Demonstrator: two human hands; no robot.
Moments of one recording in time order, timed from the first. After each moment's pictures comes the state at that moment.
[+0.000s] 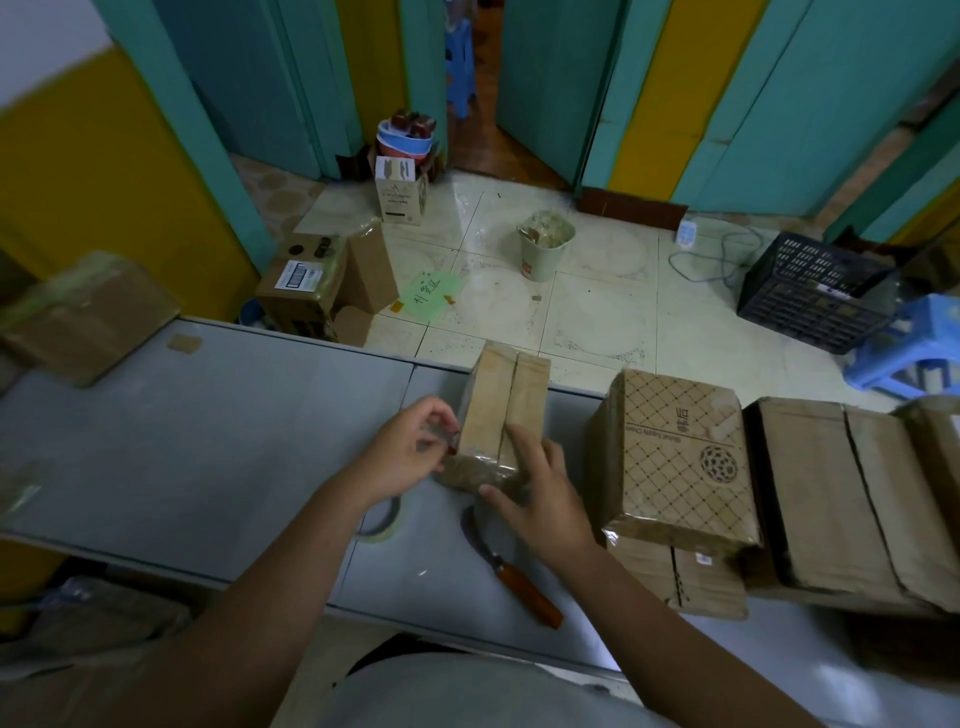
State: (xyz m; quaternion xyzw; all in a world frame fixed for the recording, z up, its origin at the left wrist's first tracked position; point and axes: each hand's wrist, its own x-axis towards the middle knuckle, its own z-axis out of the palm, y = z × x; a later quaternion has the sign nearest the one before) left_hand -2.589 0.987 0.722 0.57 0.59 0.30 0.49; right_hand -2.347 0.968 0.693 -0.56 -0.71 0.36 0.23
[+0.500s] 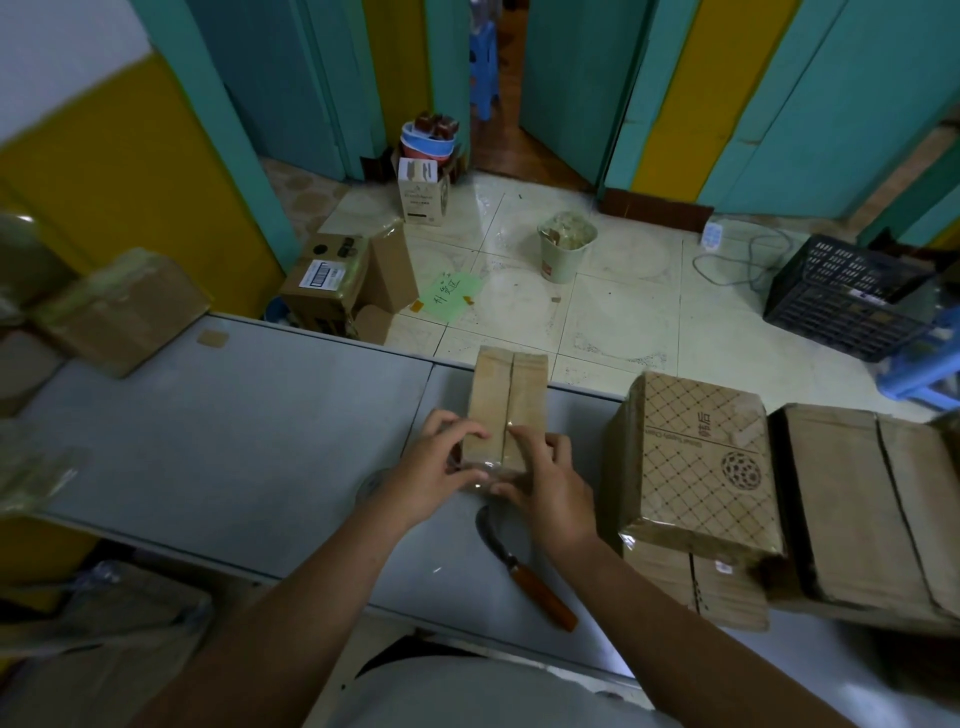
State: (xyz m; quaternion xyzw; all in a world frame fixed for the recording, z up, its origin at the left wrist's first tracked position) left_hand -2.572 0.966 0.696 0.63 0.60 0.30 0.39; right_hand -2.363 0.977 0.684 -0.58 -0.74 0.28 0.18
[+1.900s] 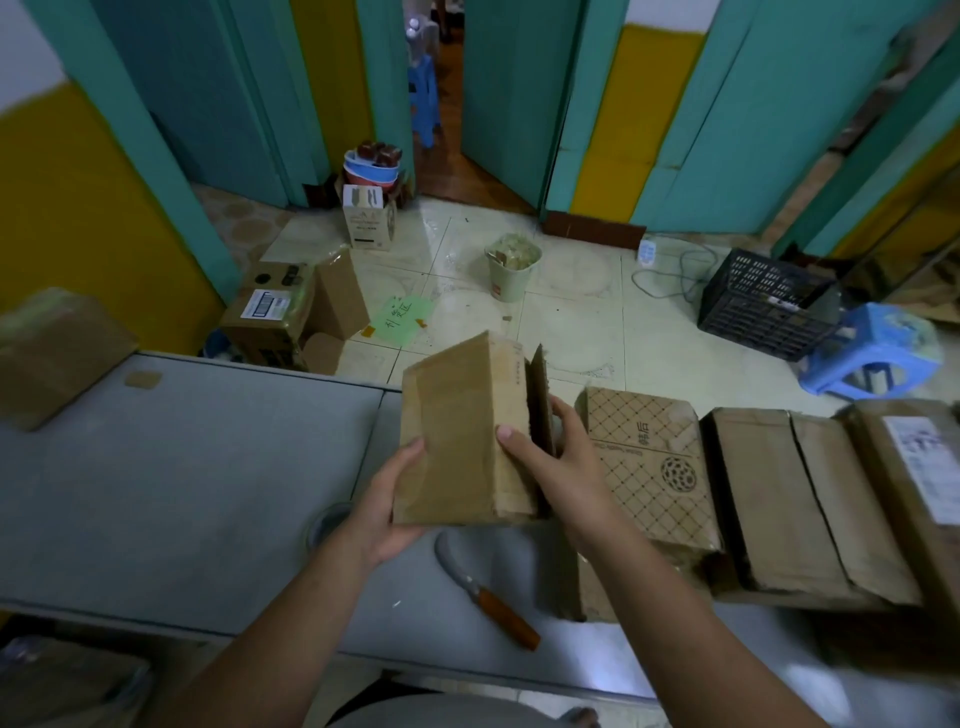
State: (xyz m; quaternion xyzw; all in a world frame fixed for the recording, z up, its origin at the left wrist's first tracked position) left_hand -2.543 0.973 0.717 0.12 0.44 0.46 0.76; right_hand -2.327 0.991 0.804 -0.60 -0.48 0.54 0.35
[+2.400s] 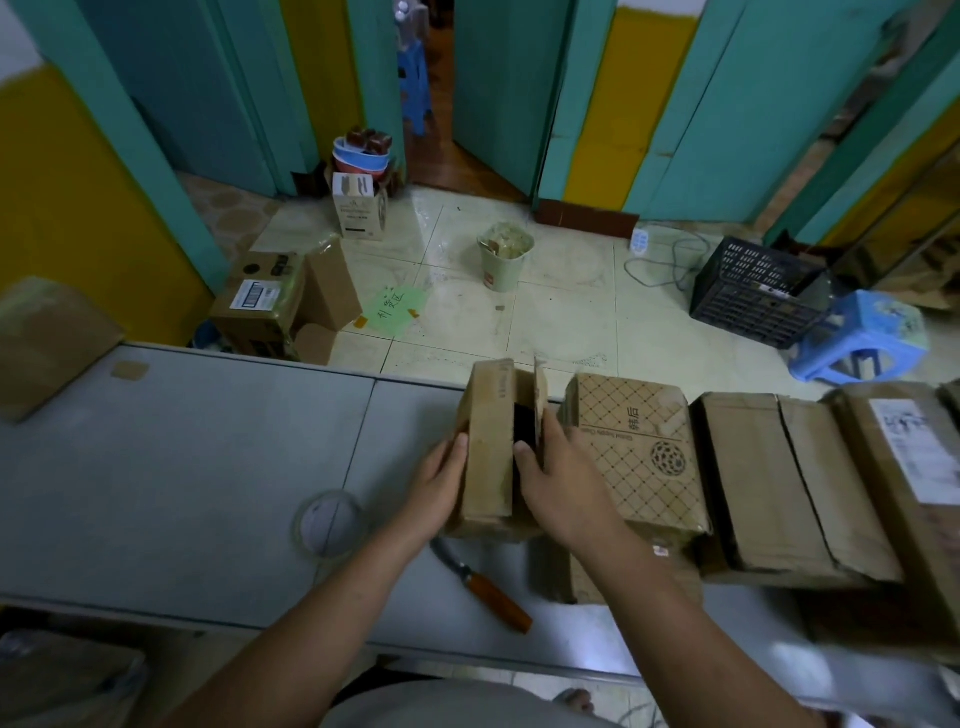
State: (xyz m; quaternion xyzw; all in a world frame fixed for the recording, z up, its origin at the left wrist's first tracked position) left_hand -2.490 0.968 0.719 0.42 0.59 0.37 0.58; right_hand -2.318 0.979 0.795 -0.65 -0.67 0.31 0.16
